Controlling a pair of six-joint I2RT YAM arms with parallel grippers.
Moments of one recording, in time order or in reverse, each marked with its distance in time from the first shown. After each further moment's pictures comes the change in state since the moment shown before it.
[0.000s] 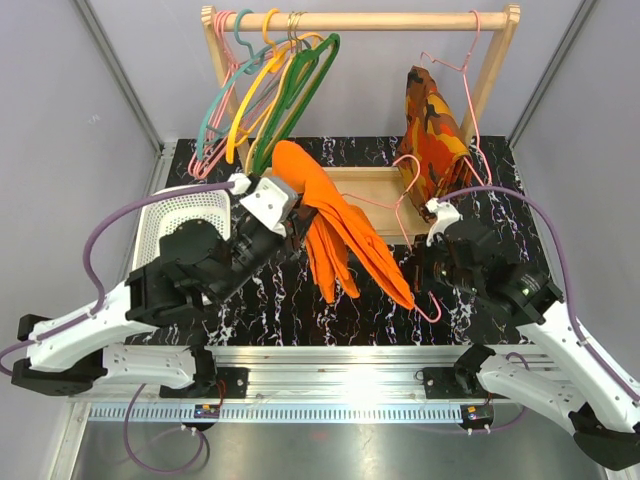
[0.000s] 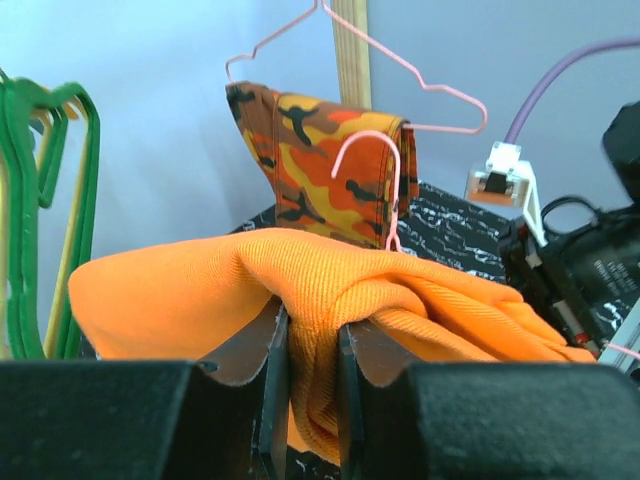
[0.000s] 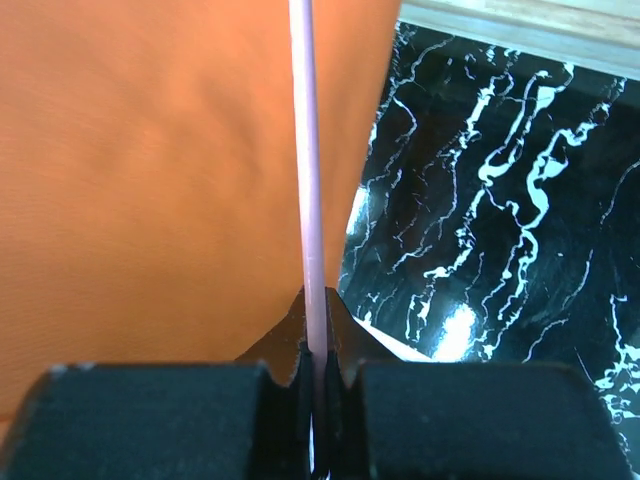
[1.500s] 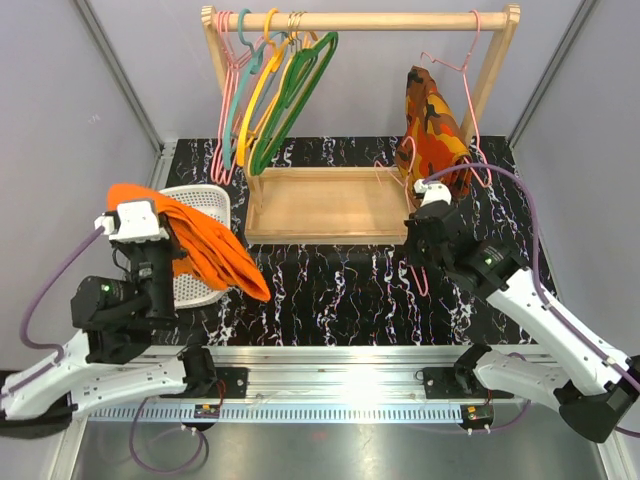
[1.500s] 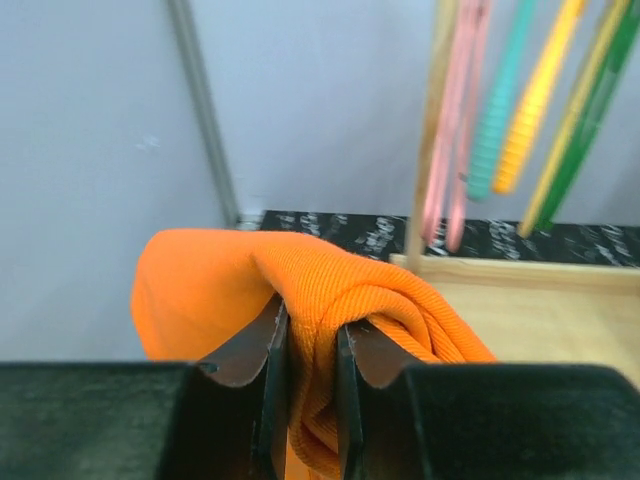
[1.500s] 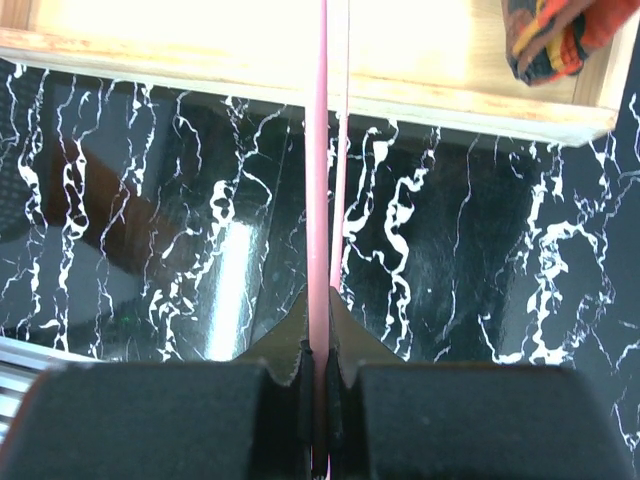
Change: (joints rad) left arm 0.078 -0.521 -0.478 0.405 -0.771 0.439; right arm -0.006 0.192 0.033 0.050 0.346 -0.034
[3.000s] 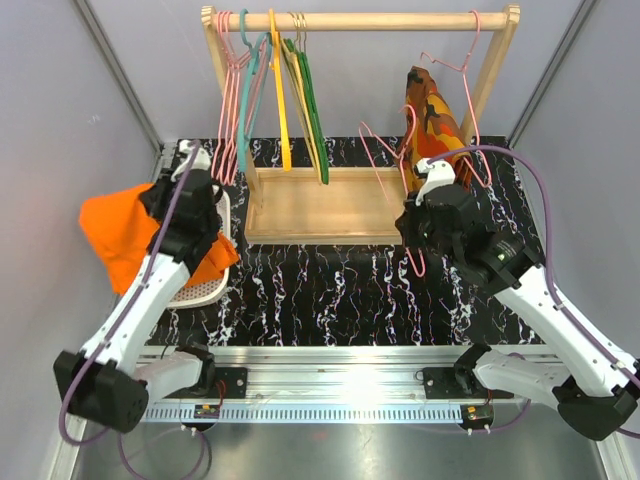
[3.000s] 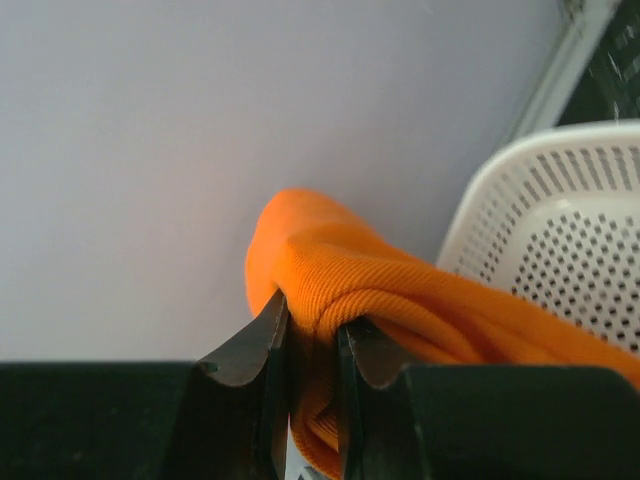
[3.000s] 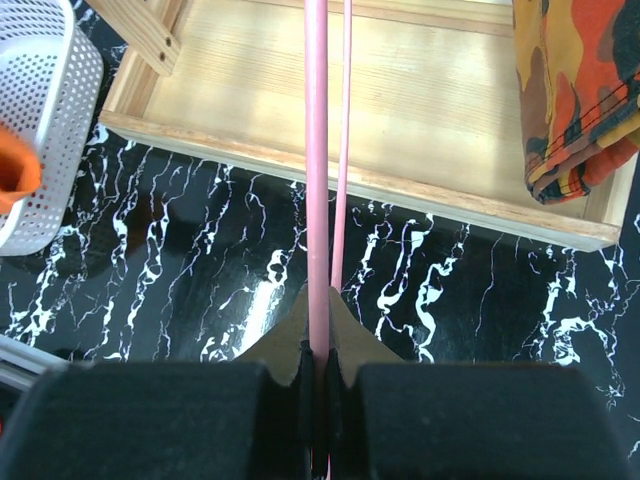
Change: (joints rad) left arm 0.938 0.558 0.077 -0.320 0.212 -0.072; right arm 0.000 0.029 0.135 0.102 -0.039 -0.086
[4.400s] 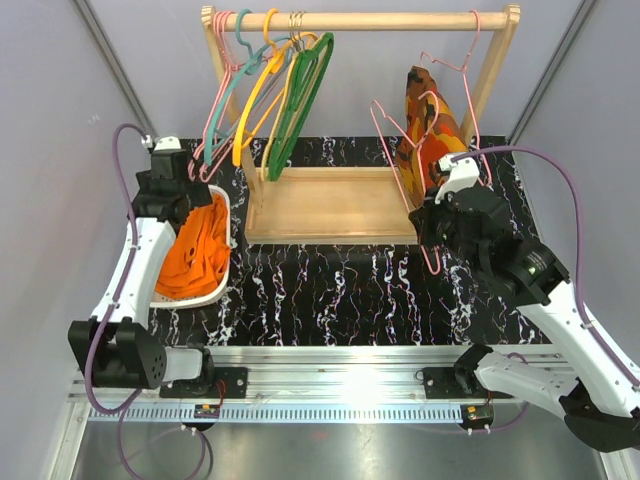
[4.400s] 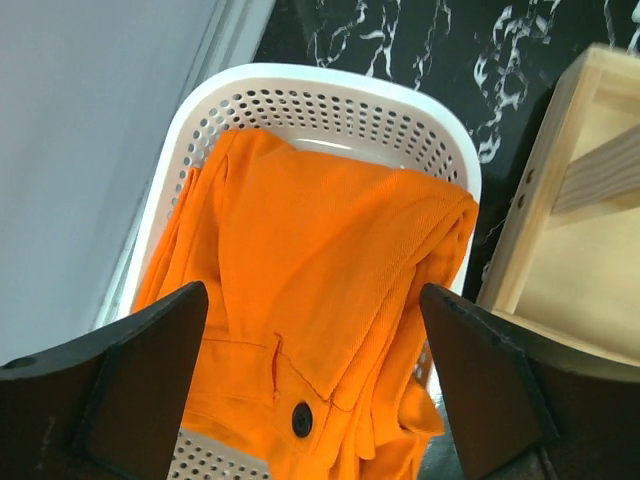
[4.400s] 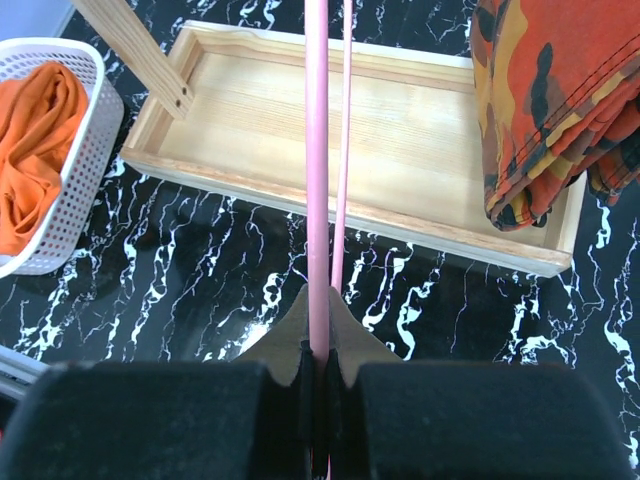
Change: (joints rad) left arm 0.245 0.271 0.243 -0.428 0.721 -0.696; right arm 0.000 -0.092 0.063 -0.035 0.023 -0.053
